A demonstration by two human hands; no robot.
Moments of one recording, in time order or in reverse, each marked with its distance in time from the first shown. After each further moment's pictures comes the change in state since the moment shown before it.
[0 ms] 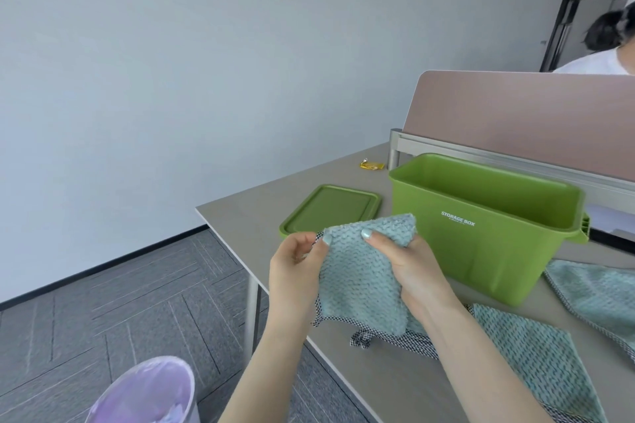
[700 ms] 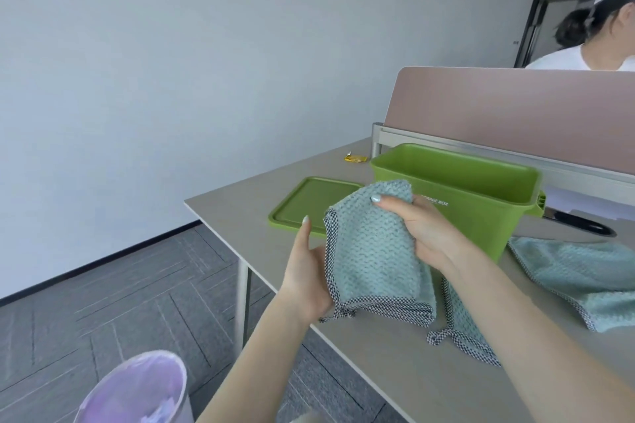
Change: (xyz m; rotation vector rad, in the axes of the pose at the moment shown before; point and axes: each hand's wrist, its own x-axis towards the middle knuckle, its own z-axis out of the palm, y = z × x) left_hand -0.012 -0.006 0.014 -0.687 -0.520 -0.651; right_hand -0.003 -0.040 -0.026 -0.112 -0.160 0.036
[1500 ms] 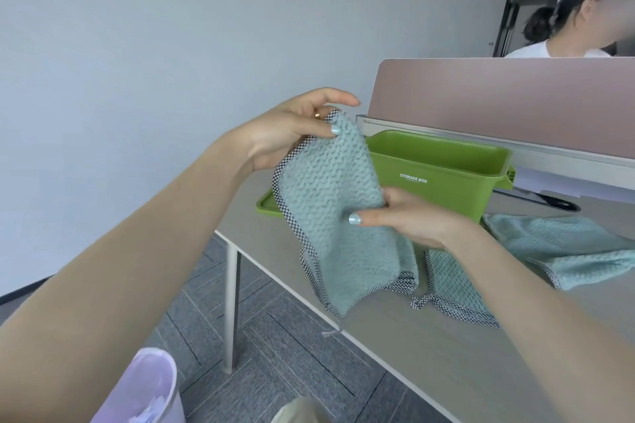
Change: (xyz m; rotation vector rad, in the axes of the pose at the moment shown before) left_hand -0.017 0.121 0.073 1.036 -0.541 0.389; right_hand -0.032 0.001 -0.001 -0.447 -0.353 -0.068
